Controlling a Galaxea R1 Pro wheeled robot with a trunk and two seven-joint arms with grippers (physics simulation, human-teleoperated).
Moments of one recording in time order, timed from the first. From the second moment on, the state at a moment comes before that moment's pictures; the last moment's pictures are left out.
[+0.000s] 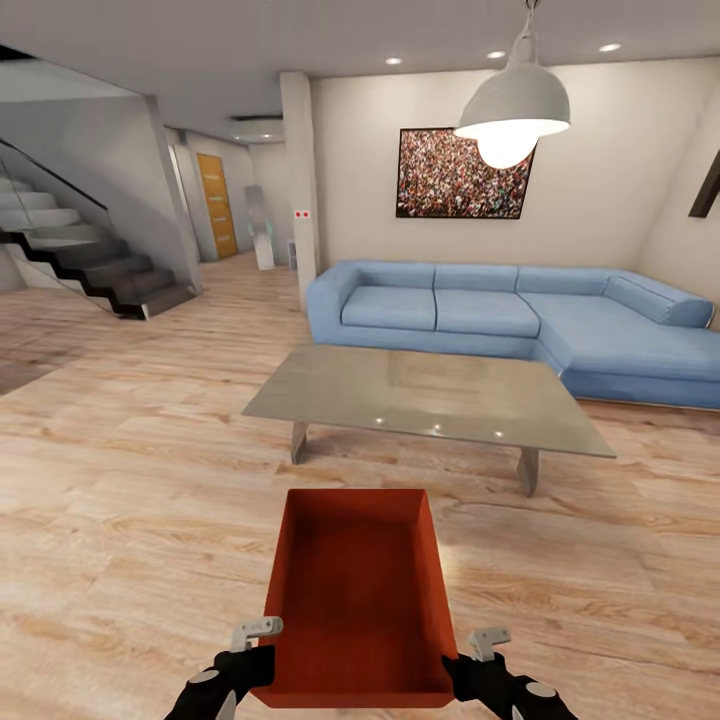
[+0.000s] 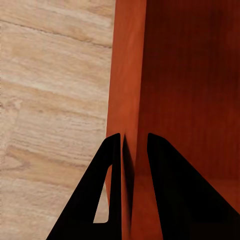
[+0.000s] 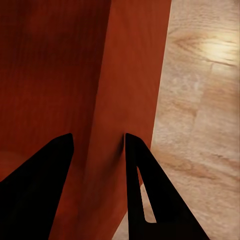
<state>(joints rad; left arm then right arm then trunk) -0.30 -0.06 0.01 -0.68 0.08 0.24 0.01 -0.42 -0.01 -0.13 -0.34 0.13 -0.02 0.35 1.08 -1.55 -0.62</state>
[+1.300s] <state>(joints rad) -0.30 -0.06 0.01 -0.68 0.08 0.24 0.01 -0.42 0.00 -0.13 -0.34 0.13 -0.02 0.35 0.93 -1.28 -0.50</state>
